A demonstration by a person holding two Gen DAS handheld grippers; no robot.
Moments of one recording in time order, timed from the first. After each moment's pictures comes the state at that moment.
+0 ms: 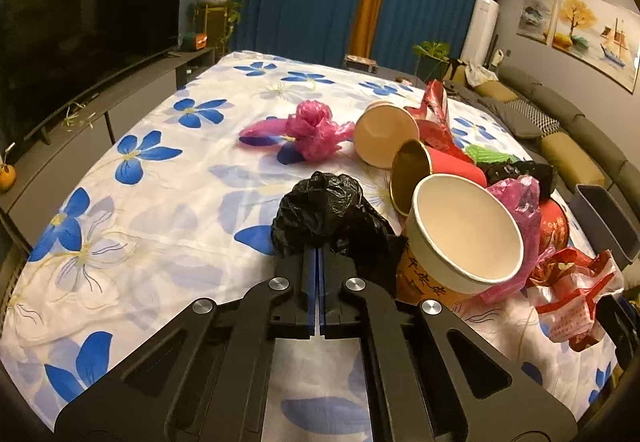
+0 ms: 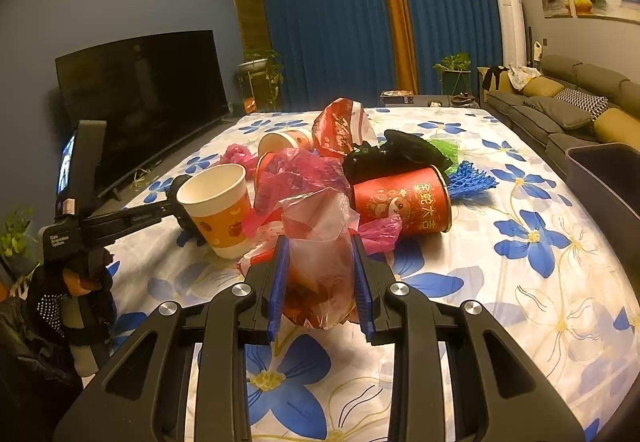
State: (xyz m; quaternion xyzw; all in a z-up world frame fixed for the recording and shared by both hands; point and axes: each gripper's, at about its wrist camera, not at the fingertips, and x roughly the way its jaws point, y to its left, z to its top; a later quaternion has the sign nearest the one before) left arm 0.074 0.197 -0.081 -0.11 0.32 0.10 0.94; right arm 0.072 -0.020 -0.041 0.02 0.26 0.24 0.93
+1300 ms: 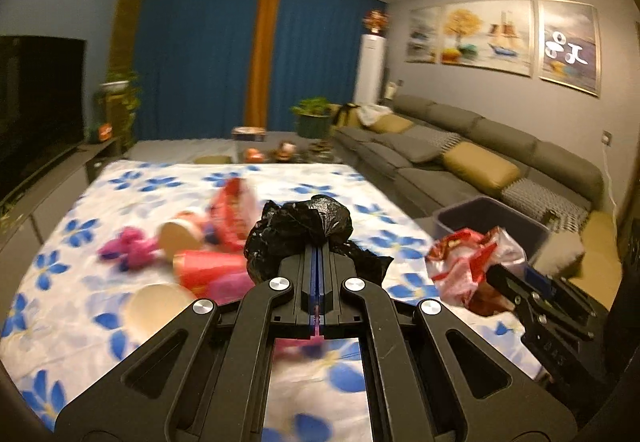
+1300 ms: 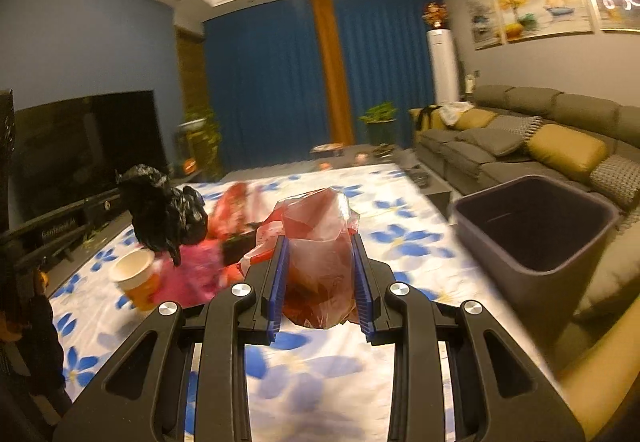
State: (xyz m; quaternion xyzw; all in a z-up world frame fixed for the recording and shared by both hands) left arm 0.065 0.011 0.024 -0.04 0.20 -0.08 0.98; right arm 0.066 -0.154 0.014 0.06 0.17 0.11 0.98
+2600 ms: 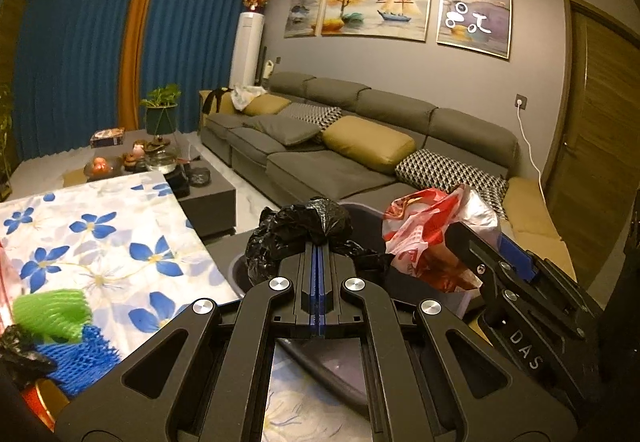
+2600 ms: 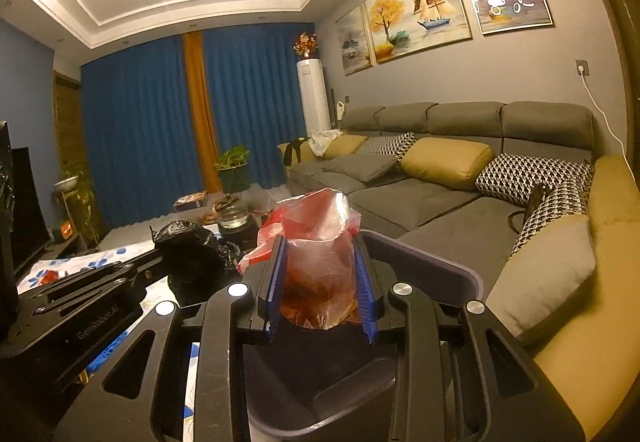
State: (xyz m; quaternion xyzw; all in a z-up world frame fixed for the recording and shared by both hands) left arm 0.234 -0.245 -0.007 -0.02 0.21 -0.29 0.93; right arm 0.147 -0.324 0.014 0.10 0.12 -0.11 0.98
